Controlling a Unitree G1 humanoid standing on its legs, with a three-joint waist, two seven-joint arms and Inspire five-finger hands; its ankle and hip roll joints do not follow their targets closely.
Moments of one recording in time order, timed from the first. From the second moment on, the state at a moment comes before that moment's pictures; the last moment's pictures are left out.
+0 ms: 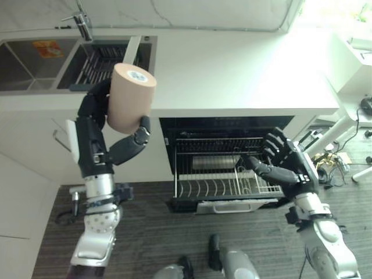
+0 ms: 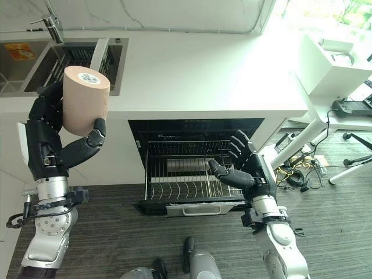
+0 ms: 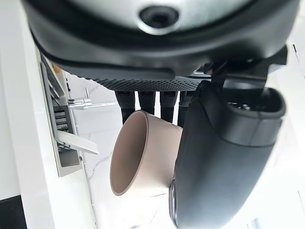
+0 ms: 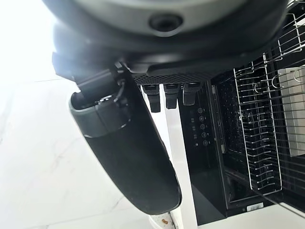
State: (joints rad) left arm -0.01 0.44 0.02 -0.21 -0.06 -0.39 0.42; right arm 0.16 -0.40 -0.03 -0.30 0.60 0.00 -0.04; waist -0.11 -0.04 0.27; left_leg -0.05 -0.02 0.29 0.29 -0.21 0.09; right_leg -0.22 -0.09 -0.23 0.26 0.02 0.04
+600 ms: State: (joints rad) left arm -0.07 0.46 0.00 -0.18 -0.03 -0.39 0.42; right arm 0.09 -0.34 0.08 -0.35 0.59 -0.13 0.06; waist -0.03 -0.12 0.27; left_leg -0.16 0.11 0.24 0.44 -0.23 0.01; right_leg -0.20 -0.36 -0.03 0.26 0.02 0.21
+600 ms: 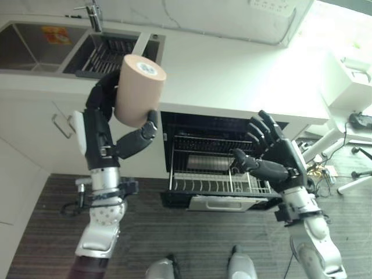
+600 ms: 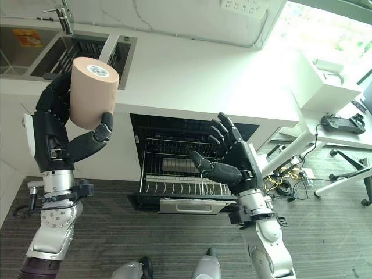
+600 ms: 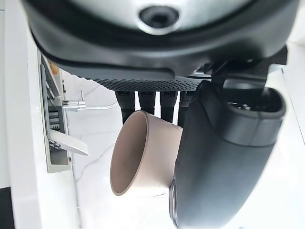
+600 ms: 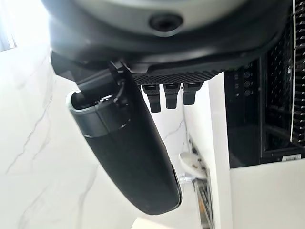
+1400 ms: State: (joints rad) left arm -0.18 0.46 -0.24 -0.06 0.03 -0.40 0.32; right arm -0.09 -0.34 0.13 -0.30 0.84 -0.05 0.09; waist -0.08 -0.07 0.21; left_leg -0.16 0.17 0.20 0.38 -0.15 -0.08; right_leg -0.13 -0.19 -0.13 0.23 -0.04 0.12
